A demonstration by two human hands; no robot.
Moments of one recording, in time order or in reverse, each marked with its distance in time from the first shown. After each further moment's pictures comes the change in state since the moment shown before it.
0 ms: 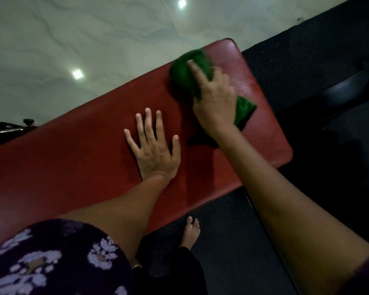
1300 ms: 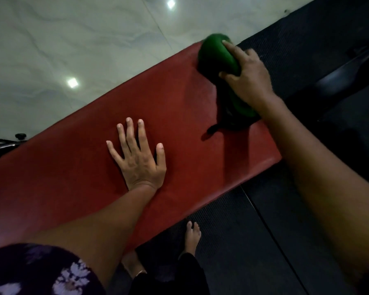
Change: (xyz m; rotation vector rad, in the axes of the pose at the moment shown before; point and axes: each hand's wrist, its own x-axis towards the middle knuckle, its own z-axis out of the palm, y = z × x) left_hand 0.006 0.000 0.004 0.008 0.025 -0.003; right_hand 0.052 0.109 -0.026 0.285 -0.115 0.117
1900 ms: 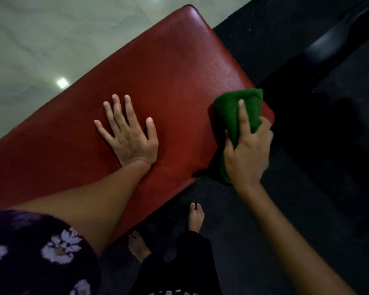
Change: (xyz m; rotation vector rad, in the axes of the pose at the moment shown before) left_hand -0.002 0.002 -0.001 -0.014 -0.014 -0.001; right_hand -0.203 0.008 0.062 -0.048 0.378 0.264
